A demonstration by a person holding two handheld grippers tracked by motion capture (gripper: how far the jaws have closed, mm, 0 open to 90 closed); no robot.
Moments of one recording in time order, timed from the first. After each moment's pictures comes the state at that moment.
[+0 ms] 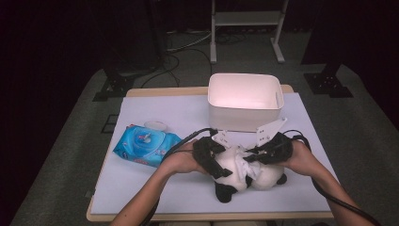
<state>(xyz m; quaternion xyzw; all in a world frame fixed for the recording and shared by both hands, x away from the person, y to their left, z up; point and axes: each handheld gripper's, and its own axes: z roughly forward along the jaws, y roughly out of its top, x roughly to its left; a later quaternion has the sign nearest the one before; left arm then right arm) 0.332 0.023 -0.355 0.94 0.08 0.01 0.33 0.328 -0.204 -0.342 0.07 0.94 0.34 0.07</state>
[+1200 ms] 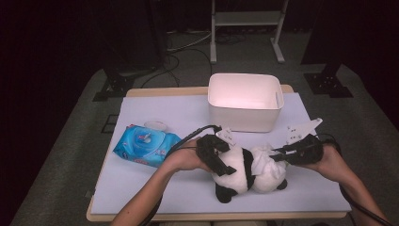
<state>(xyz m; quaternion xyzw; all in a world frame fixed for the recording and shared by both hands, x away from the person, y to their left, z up) 0.334 0.015 -0.346 0.94 0.07 0.00 0.32 0.321 -0.273 -0.345 0.15 0.93 0.33 0.09</state>
